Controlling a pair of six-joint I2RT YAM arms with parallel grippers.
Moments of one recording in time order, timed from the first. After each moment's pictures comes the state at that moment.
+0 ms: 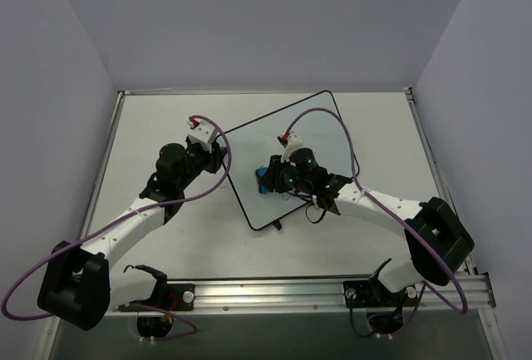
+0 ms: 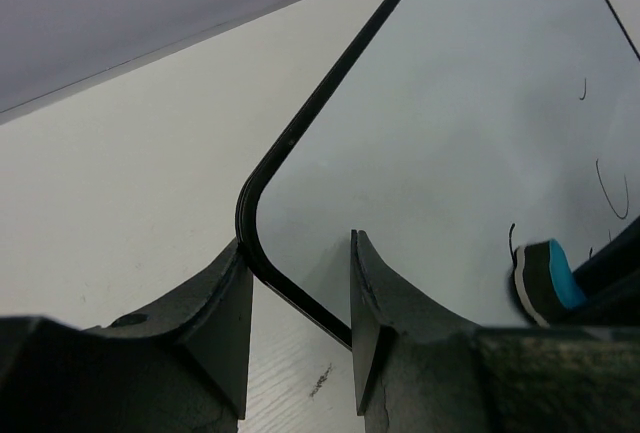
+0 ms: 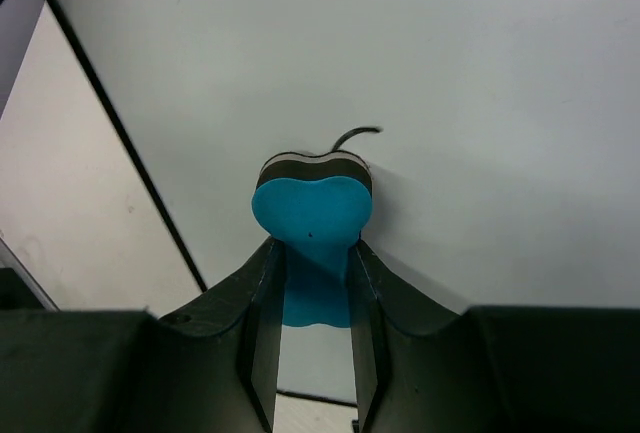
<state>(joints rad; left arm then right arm) -0.42 1.21 0.66 0.39 0.13 0.02 0.73 1.46 0.81 0.14 -0.08 0.51</state>
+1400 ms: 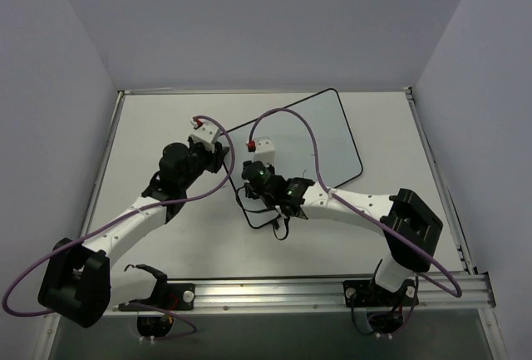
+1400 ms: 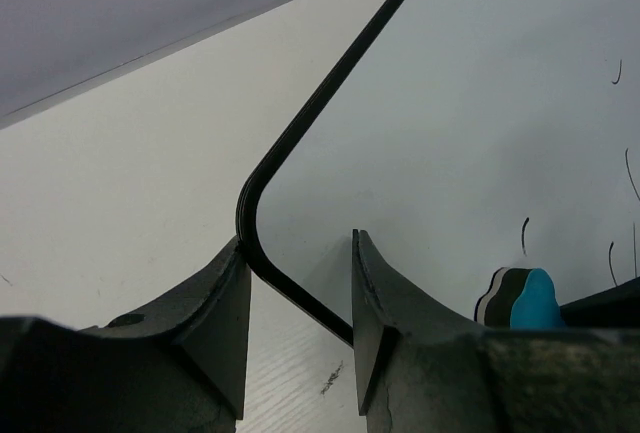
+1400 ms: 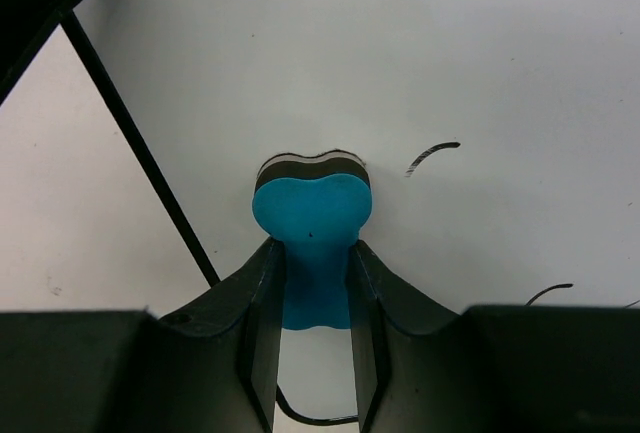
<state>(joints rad) -0.44 1.22 0.67 0.39 0.09 0.06 1.02 1.63 1.09 -0.12 0.50 0.57</state>
